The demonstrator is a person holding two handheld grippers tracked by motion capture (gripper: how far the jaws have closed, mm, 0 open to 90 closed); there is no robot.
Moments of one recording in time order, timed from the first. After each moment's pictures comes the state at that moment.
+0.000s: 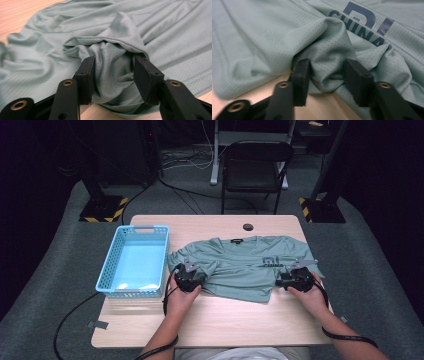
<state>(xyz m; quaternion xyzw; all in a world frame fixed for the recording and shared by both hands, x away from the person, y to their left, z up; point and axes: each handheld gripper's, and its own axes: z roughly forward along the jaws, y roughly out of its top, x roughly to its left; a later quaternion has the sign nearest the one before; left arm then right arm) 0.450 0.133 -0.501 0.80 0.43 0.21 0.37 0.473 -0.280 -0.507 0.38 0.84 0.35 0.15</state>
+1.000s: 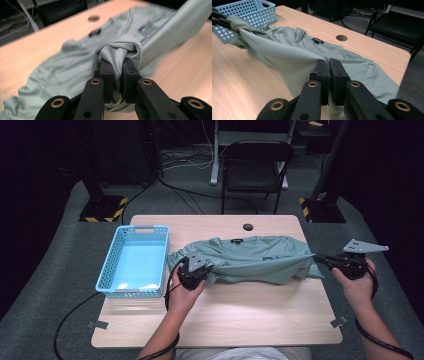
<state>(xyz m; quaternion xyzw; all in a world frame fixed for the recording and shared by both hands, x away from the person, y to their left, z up) 0.419 0.120 -0.423 0.78 0.34 0.24 0.46 0.426 -0.362 -0.369 0.36 0.77 0.48 0.21</state>
